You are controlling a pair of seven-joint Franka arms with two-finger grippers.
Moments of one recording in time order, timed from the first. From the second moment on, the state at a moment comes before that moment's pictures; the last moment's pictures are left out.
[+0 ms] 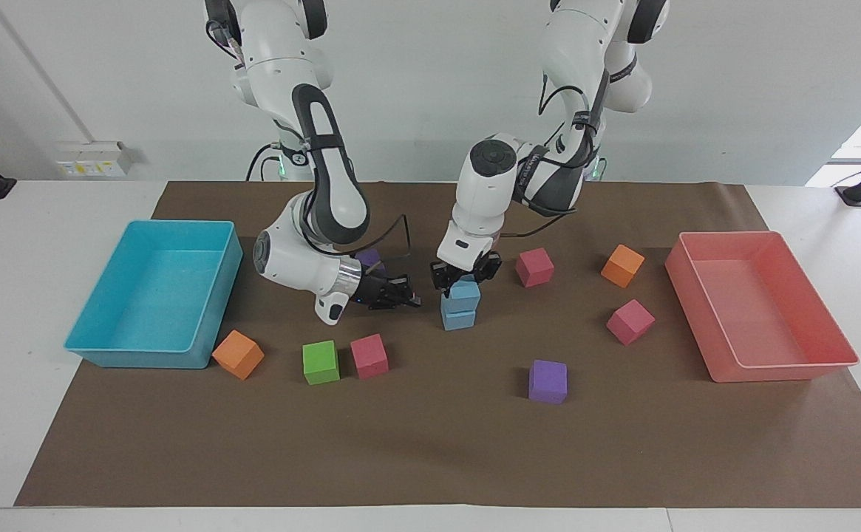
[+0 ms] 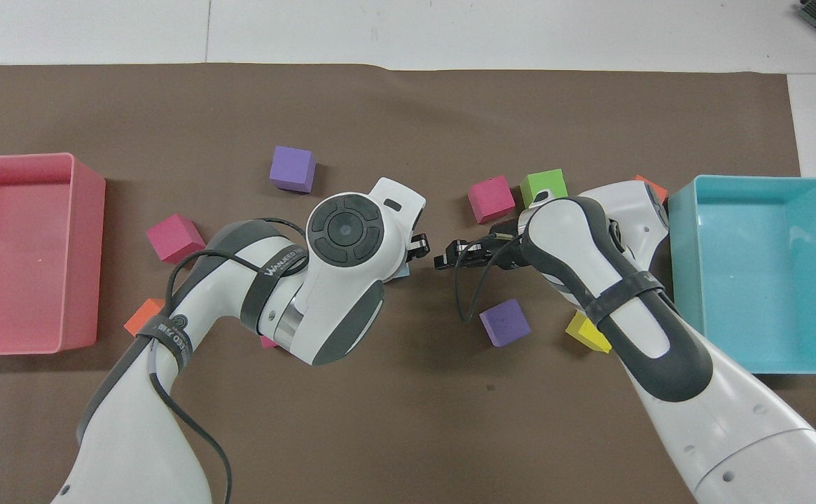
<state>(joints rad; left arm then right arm) -0.64 0.35 -0.02 -1.75 -0.05 2.21 -0.85 0.36 0.42 -0.08 -1.91 1.08 2.12 -0.46</state>
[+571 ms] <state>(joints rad) -0.64 0.35 -0.02 -1.75 -0.05 2.22 -0.85 0.36 0.42 -0.08 -1.91 1.08 2.12 -0.46</state>
